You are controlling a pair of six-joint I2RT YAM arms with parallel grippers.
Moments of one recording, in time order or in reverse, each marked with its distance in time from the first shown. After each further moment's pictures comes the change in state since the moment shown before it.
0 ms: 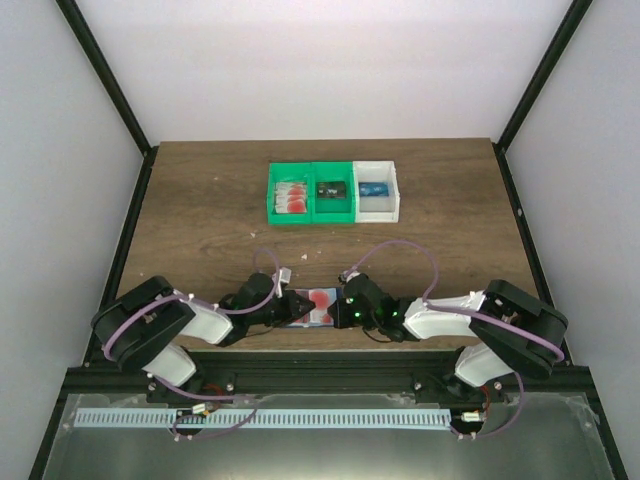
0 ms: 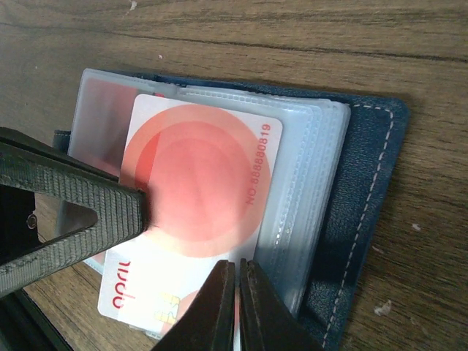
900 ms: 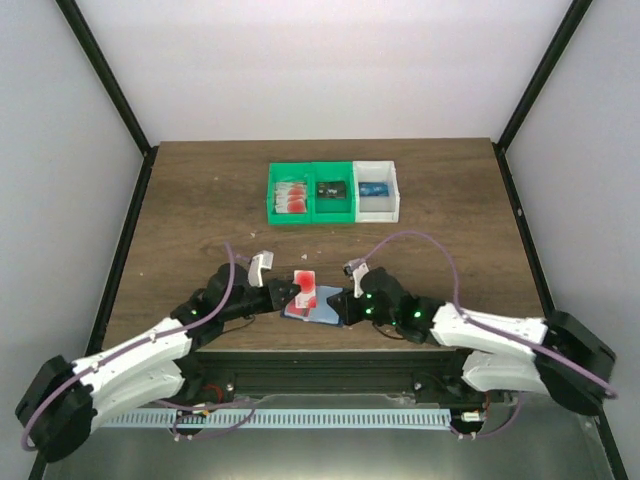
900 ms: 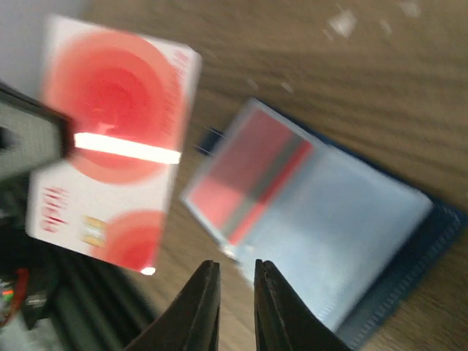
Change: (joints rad) left arm 0.035 -0.599 0.078 -0.604 -0.092 0.206; right arm -0.002 -0.239 -0.002 -0.127 -0.004 -0.101
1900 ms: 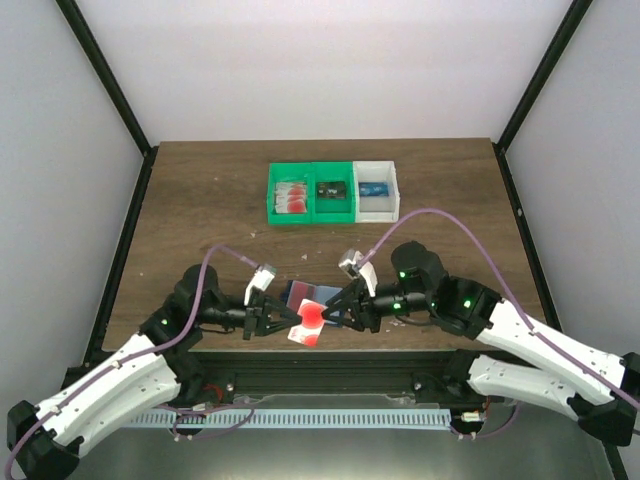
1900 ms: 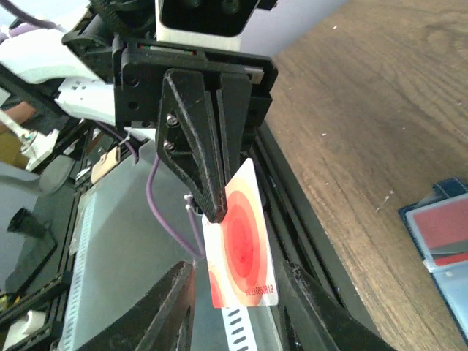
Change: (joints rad) left arm 0.006 -0.314 0.119 -0.163 0.624 0.282; right arm -0.003 -0.354 0.400 -0.524 -0.486 -0.334
